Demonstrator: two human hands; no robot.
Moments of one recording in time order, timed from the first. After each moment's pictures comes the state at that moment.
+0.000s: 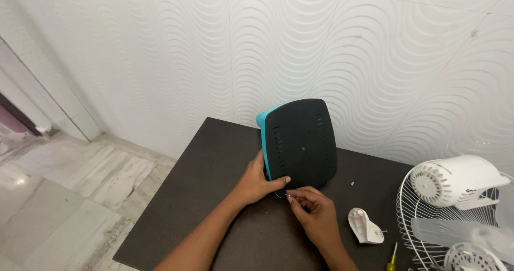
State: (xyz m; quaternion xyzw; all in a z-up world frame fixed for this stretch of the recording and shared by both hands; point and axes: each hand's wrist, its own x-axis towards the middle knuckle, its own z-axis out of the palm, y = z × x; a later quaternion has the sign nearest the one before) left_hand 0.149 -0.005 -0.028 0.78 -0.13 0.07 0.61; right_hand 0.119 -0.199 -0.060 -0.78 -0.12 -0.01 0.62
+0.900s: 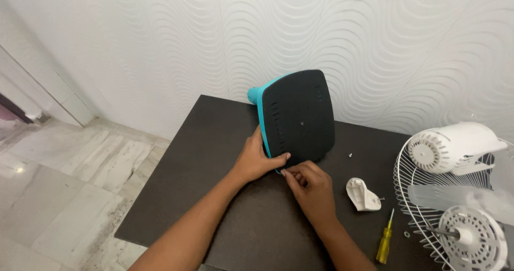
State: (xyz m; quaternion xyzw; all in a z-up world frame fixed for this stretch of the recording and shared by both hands) left_hand 0.144 -0.008 -0.024 0.78 -0.16 0.13 0.59; right_hand 0.100 -0.187 -0.038 -0.84 -0.20 -0.20 0.46
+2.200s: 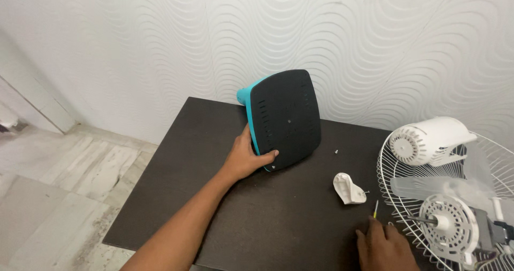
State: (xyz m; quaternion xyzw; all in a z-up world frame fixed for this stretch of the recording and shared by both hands) left_hand 0.148 -0.007 -0.030 0.79 -0.15 0.11 0.59; right_hand 0.013 -0.349 -0.064 -1.00 0.02 -0.02 0.02
